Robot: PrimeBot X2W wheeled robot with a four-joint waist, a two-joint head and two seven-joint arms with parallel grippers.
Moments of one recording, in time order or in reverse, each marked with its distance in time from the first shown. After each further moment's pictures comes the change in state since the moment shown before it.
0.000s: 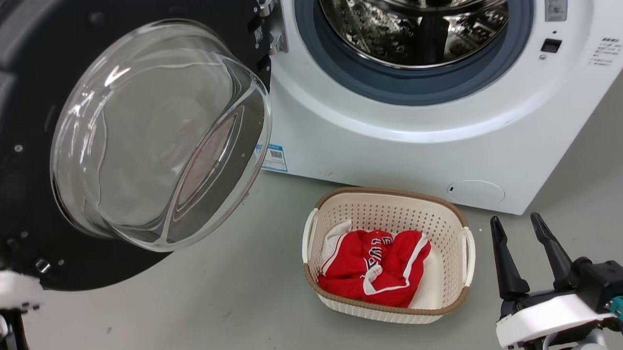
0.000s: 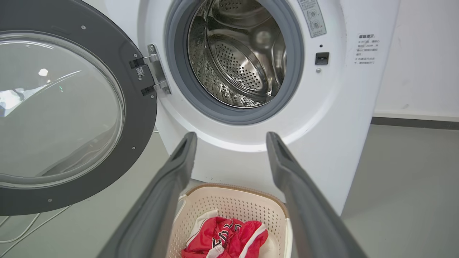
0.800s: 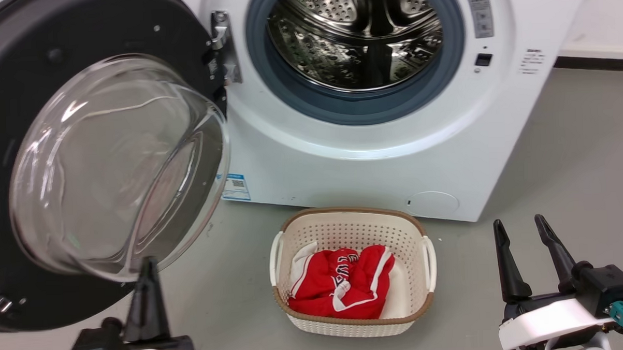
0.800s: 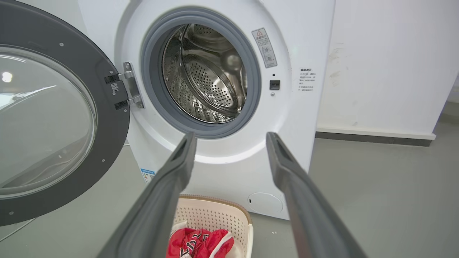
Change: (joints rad) left arm 0.350 -0.341 -0.199 -0.374 0.154 -0.007 0.000; right arm 0.020 0.000 -0.012 -0.015 -0.046 0.000 -0.007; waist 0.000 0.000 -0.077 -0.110
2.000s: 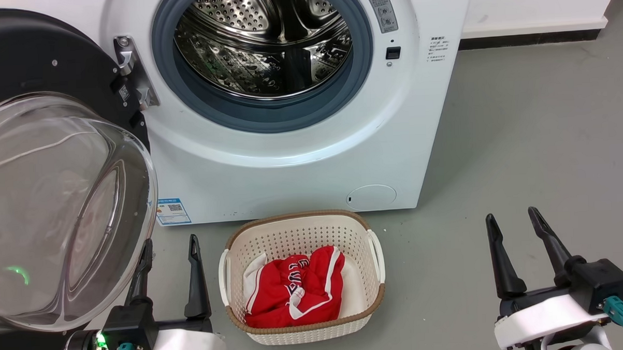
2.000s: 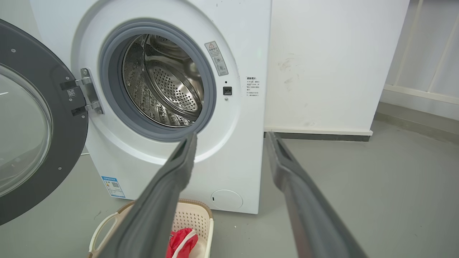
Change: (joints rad) left arm -0.077 -0.020 -0.080 0.049 0.115 0.046 0.000; right arm -0.003 0.000 0.018 -0.055 -0.044 0.000 0.031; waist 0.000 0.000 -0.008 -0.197
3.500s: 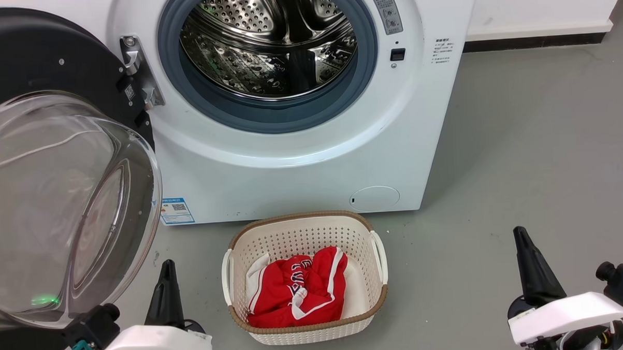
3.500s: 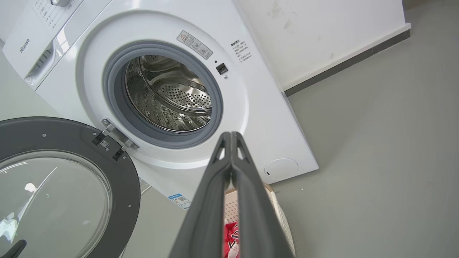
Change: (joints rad) left arm -0.014 0.012 0.021 0.114 -0.511 -0.058 0.103; right arm -0.005 -0.016 0.000 0.095 0.529 0.000 0.076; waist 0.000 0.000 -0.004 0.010
